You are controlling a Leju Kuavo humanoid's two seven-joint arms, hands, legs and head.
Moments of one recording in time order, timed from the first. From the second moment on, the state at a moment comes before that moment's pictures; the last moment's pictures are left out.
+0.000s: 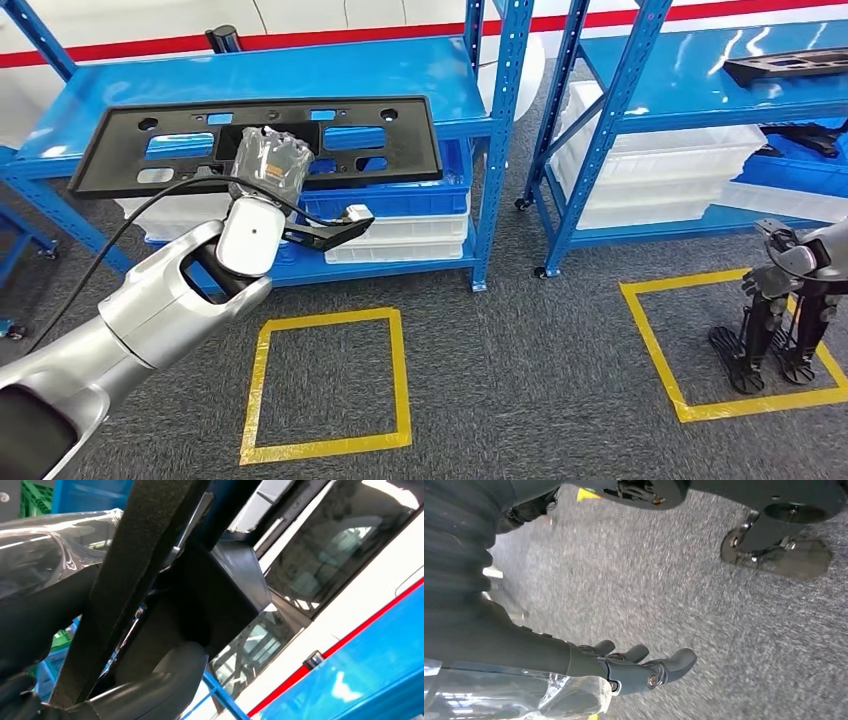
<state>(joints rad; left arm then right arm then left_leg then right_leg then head) -1.06 0.22 -1.11 -1.24 -1.16 -0.32 0.61 -0.13 0.03 0.98 -0.22 -0.43 -0.22 0.23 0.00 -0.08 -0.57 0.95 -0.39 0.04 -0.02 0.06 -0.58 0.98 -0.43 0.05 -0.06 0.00</state>
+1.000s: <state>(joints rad) -1.09 0.22 -1.10 -1.24 -1.15 -0.34 0.61 -0.13 0.02 0.98 -0.22 -0.44 -0.20 0.23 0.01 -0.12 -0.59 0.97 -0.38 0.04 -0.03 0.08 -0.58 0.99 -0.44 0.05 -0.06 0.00</state>
